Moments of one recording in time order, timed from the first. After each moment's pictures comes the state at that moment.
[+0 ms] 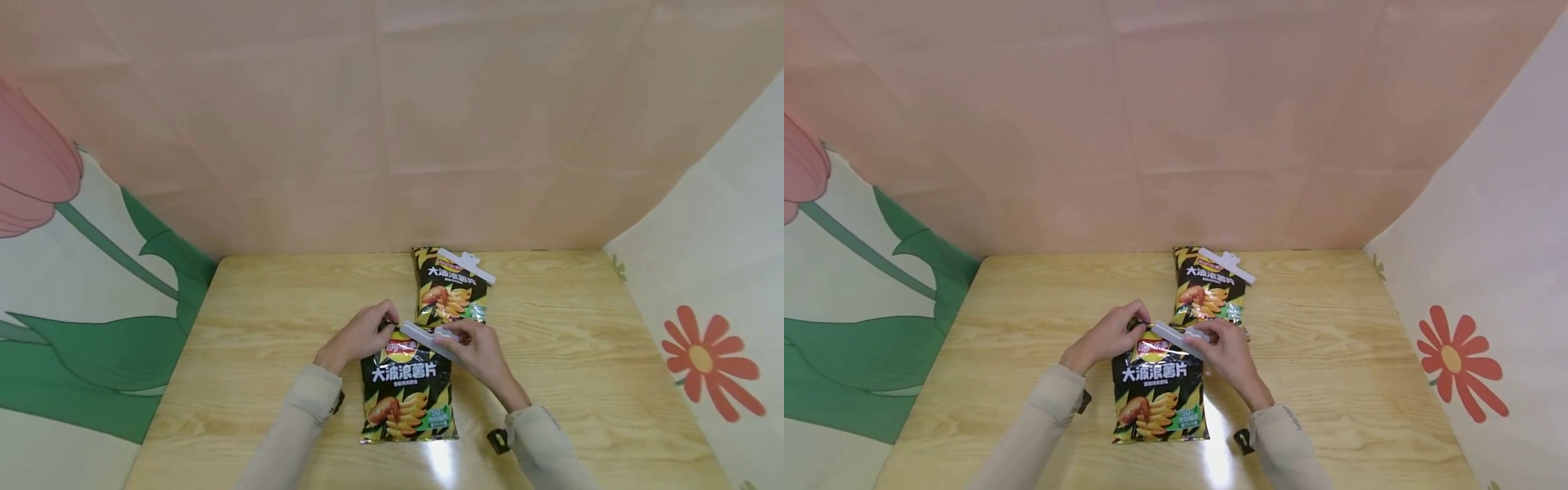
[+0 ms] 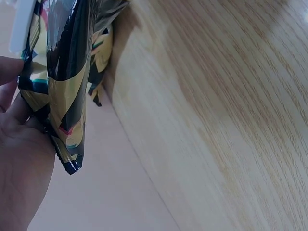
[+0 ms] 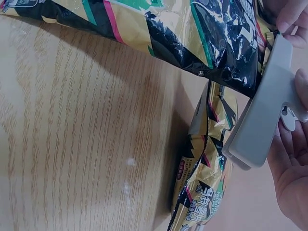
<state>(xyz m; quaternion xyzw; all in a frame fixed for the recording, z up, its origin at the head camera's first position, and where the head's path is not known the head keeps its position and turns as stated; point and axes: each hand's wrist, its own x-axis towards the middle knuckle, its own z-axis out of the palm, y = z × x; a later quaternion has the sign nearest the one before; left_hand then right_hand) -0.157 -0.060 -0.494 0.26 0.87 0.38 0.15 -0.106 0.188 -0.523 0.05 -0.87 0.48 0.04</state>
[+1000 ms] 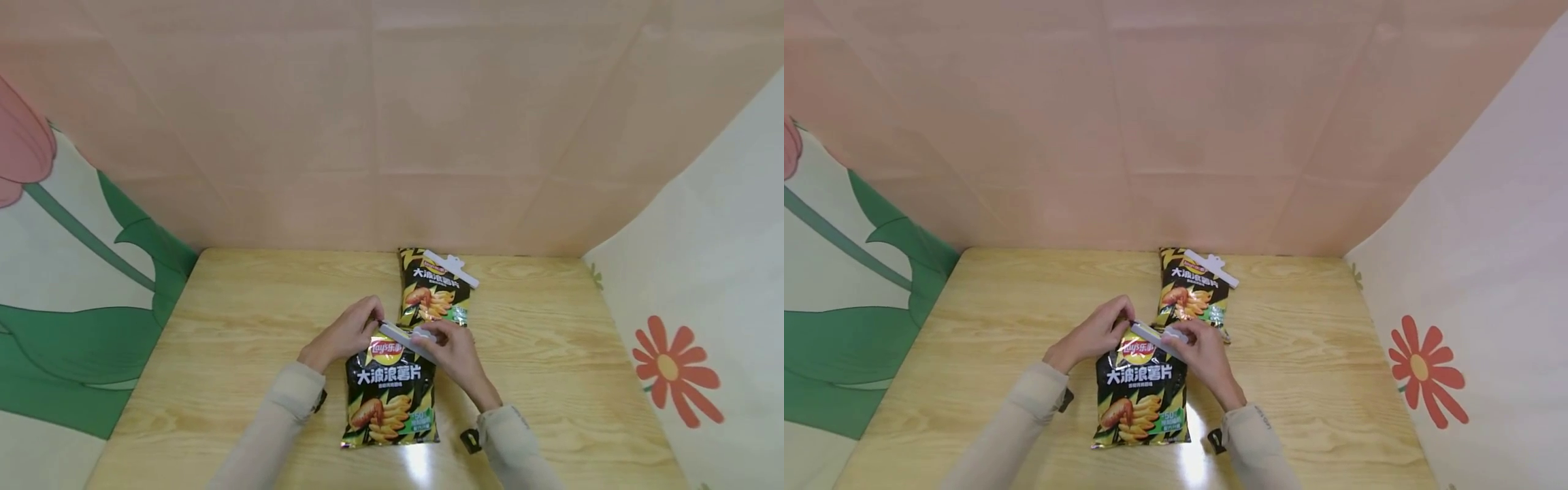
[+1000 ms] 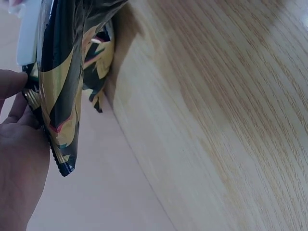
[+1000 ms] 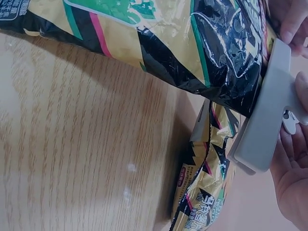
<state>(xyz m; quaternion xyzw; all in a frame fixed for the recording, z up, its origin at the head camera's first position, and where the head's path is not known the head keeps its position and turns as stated) -0.156 -0.054 -0.493 0.30 0.86 0.40 0.09 -0.107 0.180 -0.516 0.05 -0.88 0.47 0.03</state>
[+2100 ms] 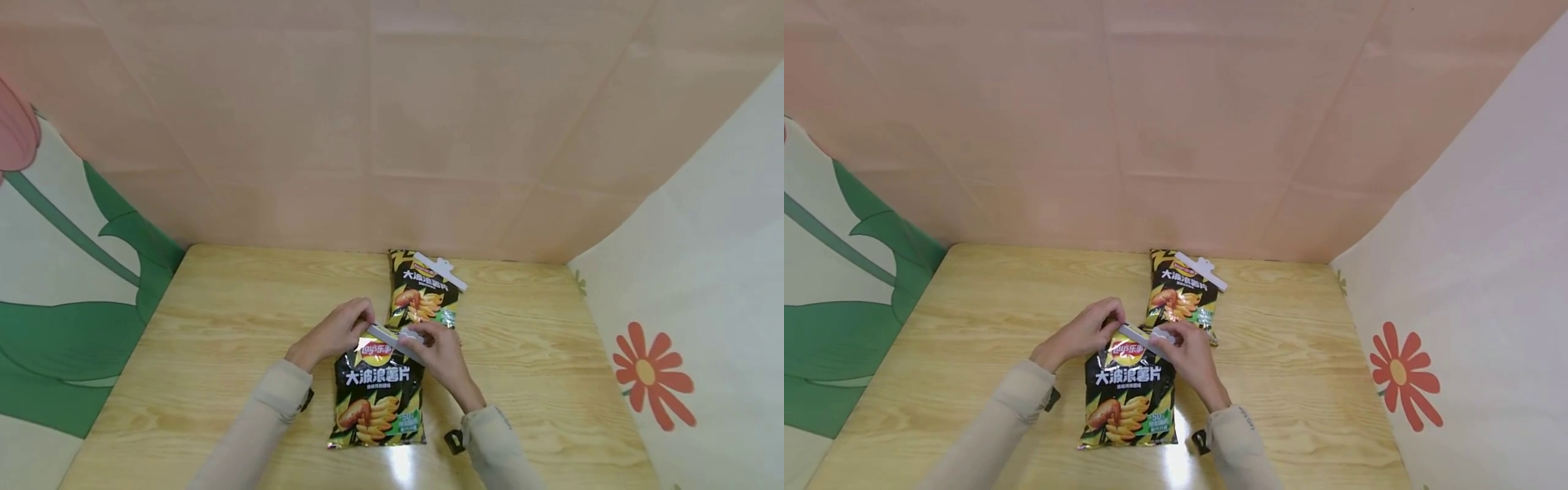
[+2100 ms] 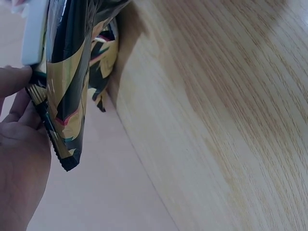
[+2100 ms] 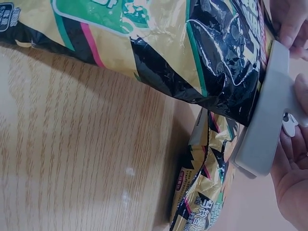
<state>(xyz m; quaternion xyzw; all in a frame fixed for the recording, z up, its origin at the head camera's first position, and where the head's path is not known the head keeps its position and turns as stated) -0.155 -0.054 -0.487 0.30 0.85 0.41 0.10 -0.108 0.177 -0.516 0.06 -0.87 0.48 0.04</state>
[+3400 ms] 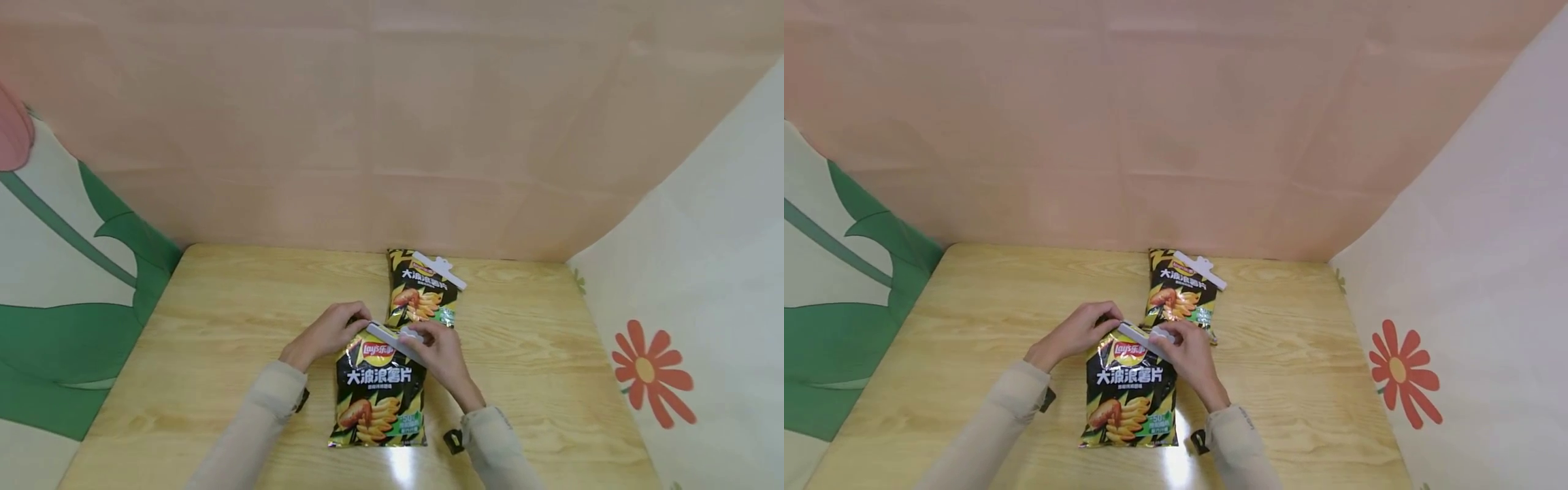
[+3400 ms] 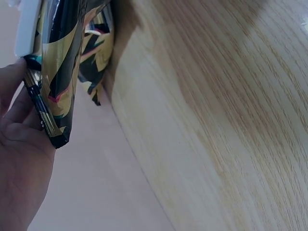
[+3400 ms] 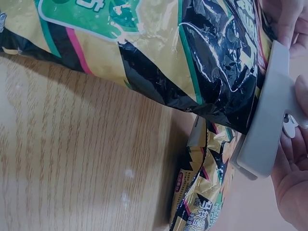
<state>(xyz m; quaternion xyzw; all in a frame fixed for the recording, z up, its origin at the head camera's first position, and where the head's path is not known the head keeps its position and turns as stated) -0.159 -0.061 -0.492 0.25 0.86 0.42 0.14 -0.106 0.176 -0.514 0.04 -0.87 0.48 0.05</state>
